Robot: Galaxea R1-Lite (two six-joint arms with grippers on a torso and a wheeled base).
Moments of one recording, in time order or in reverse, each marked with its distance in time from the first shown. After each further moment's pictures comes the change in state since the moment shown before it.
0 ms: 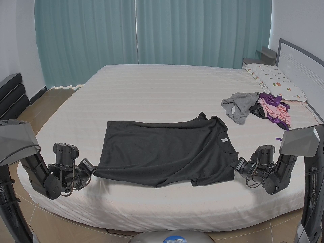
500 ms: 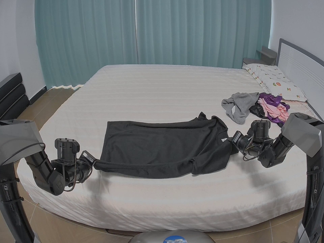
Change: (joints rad) left arm 0.015 0.057 -0.075 -0.084 0.000 -0.077; right arm -0.012 -0.025 -0.428 0.346 -0.011 0.006
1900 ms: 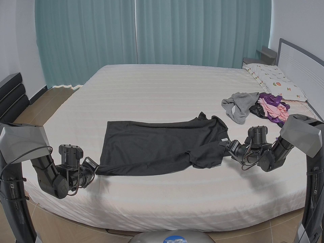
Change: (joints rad) left arm -0.003 0.084 0.009 -0.044 -0.006 -0.008; right arm 0.021 -0.007 0.048 0.099 0.033 0.032
